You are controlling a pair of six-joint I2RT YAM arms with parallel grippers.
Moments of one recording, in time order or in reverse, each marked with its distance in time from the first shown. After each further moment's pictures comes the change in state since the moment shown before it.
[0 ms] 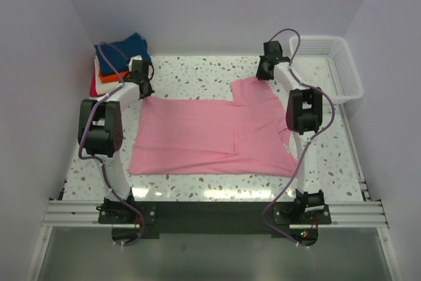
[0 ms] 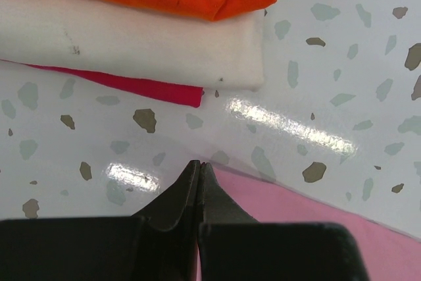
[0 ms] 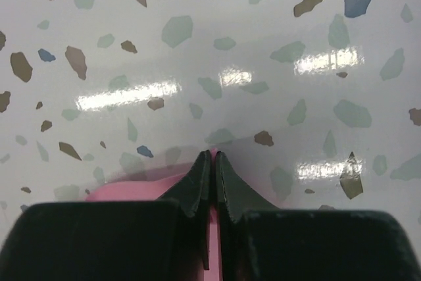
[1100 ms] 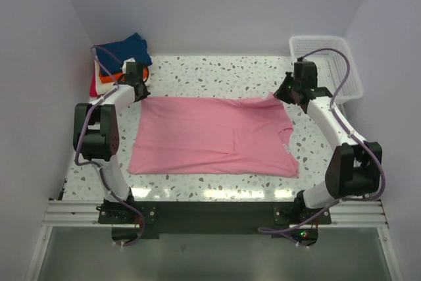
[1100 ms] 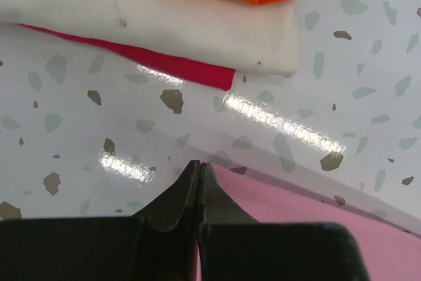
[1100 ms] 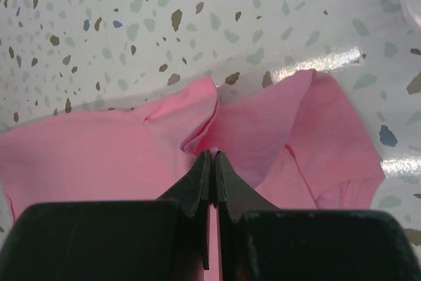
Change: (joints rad) left arm 0.033 -0.055 -0.046 -0.024 0.016 -0.046; right arm -0.040 -0.986 -0.981 0.111 -0.120 0.186
